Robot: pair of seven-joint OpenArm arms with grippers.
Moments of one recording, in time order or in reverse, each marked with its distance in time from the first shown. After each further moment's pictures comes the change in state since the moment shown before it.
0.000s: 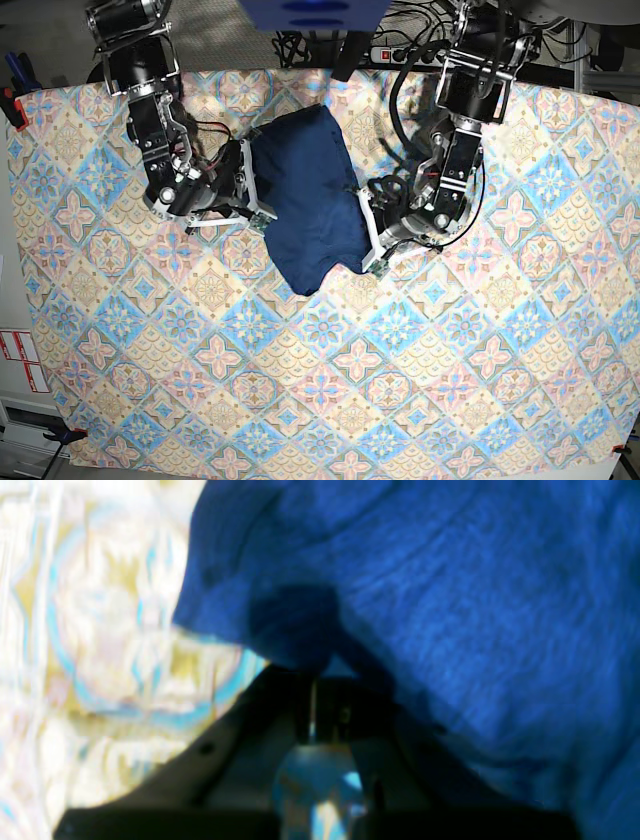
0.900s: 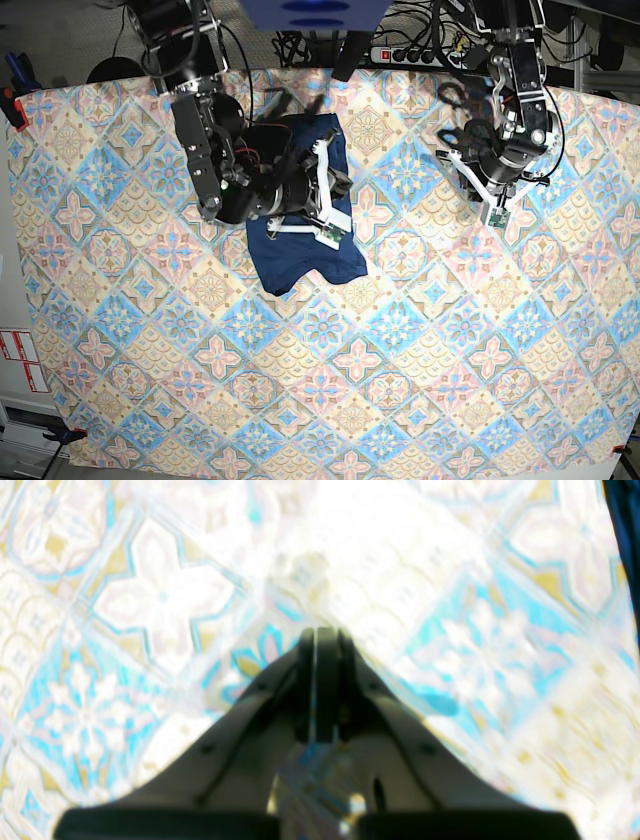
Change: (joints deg) left arm 24.6 -3.7 -28.8 32.1 0.2 0.0 2.8; right arm 4.0 -11.8 -4.9 -1.9 14.6 -0.1 -0.1
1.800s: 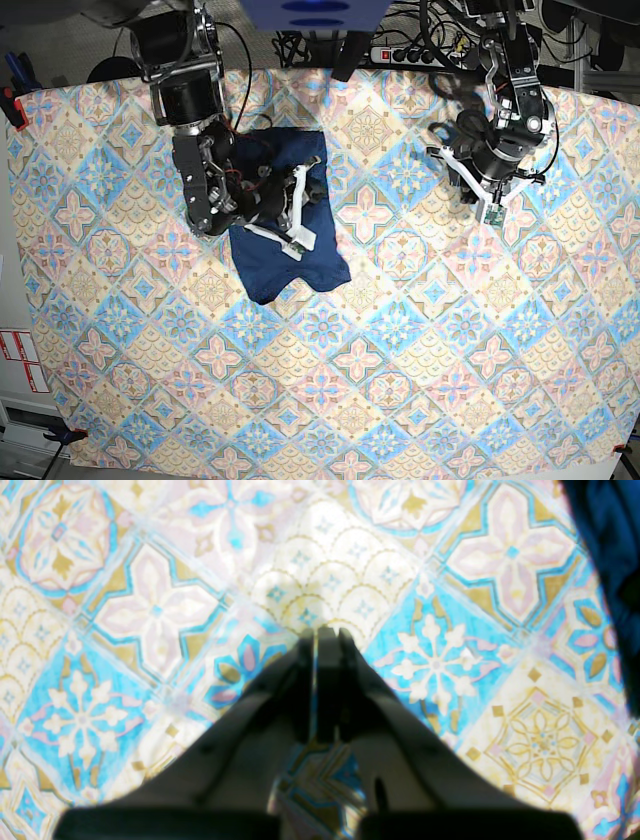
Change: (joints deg) left arm 1.6 2.3 -0.4 4.7 -0.2 -0.2 -0.3; right arm 6.0 -0.2 12.3 -25.9 -9.5 1.4 10.8
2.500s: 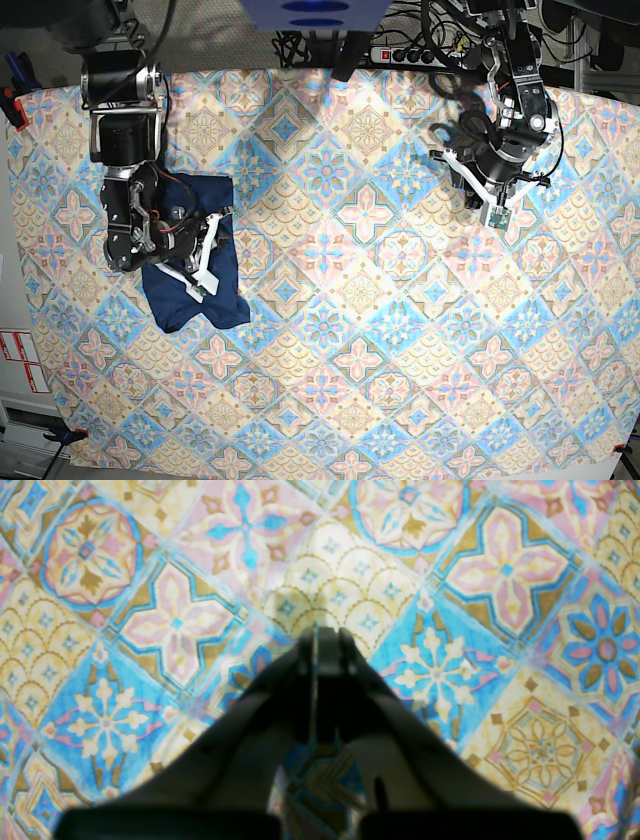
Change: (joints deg) left arm 0.3 0.0 -0.3 2.5 0.0 0.0 0.2; right arm 9.0 12.0 5.6 -8.5 -2.6 -0.8 2.3
